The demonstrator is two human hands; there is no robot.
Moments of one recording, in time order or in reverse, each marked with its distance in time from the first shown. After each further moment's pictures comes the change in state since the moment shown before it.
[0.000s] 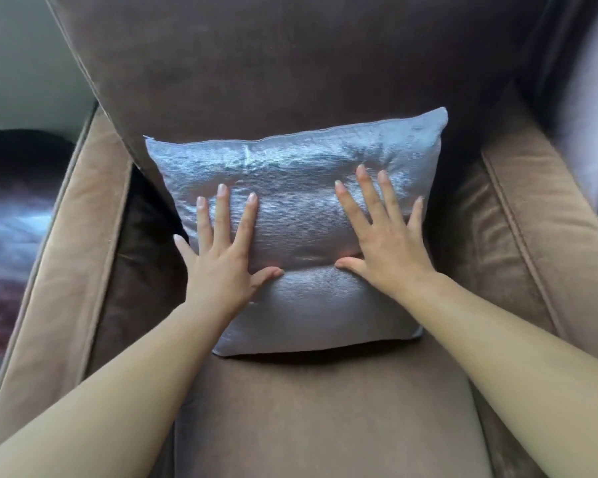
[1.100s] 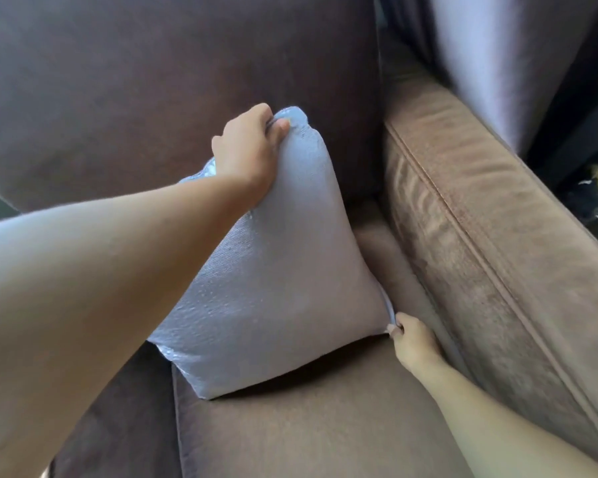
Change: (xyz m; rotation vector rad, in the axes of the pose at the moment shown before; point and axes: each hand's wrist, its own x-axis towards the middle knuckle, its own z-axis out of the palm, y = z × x) left_hand 0.149 0.205 -0.061 -0.295 0.178 0.161; right_hand -0.134 0.074 0.187 0.893 -0.232 0.872
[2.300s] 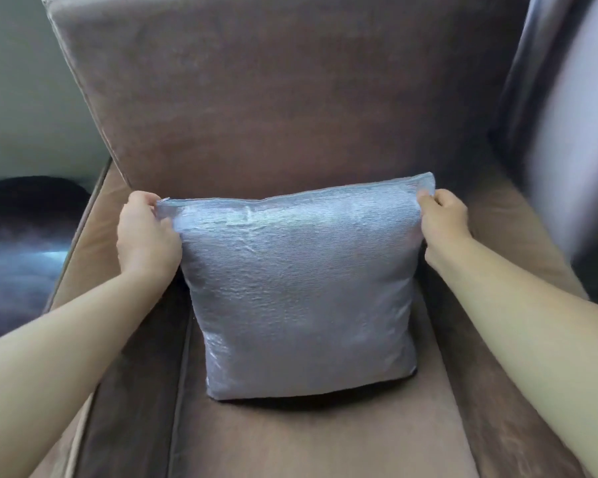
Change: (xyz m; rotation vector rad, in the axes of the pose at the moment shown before) left_hand -0.098 -0.220 -0.119 -0.175 0.276 -0.628; right_hand 0.029 -0.288 -0.115 0.606 0.300 -0.281
